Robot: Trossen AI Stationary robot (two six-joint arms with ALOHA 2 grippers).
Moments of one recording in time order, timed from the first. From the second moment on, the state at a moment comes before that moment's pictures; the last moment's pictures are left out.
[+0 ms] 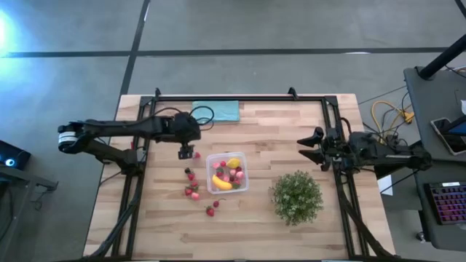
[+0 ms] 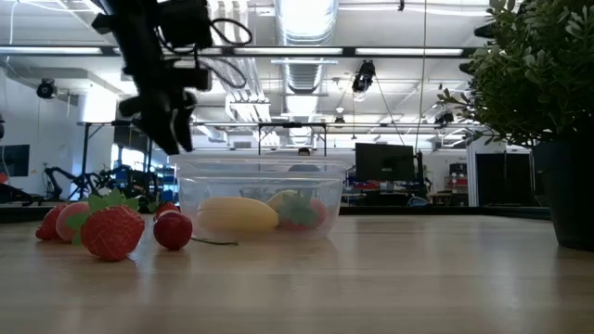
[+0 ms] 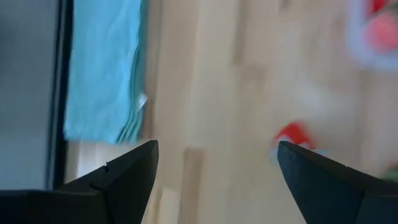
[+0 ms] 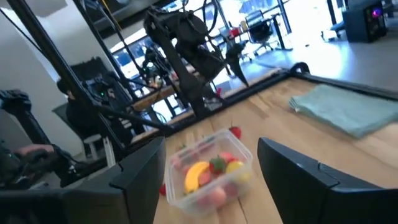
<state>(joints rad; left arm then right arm) 0.24 1.22 0.87 -0.74 -0.27 0.25 -0.02 0.12 0.19 -0.05 0.05 0.44</state>
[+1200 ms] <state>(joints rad) 0.24 1.32 0.71 -0.55 -0.10 -0.02 -0.02 0.00 0.02 0.13 0.06 0.39</state>
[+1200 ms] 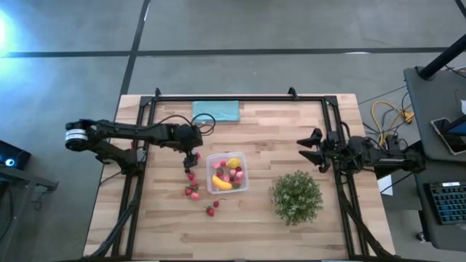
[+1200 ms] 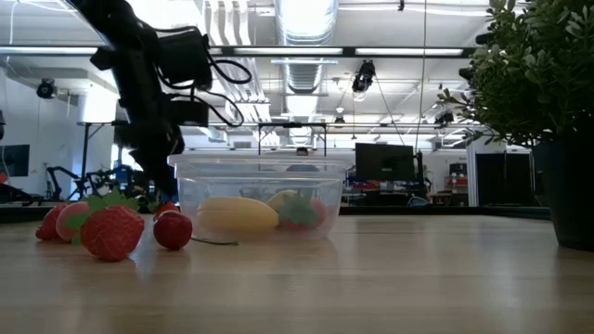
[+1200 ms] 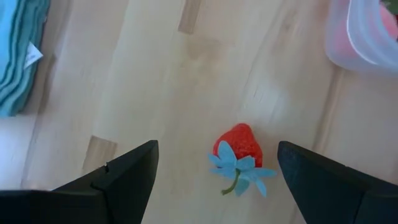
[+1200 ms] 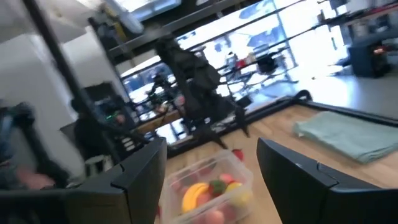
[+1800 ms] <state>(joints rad) 0.23 1.19 0.71 -0.55 -0.08 0.18 -0.02 0.02 0.03 0.13 0.13 0.40</state>
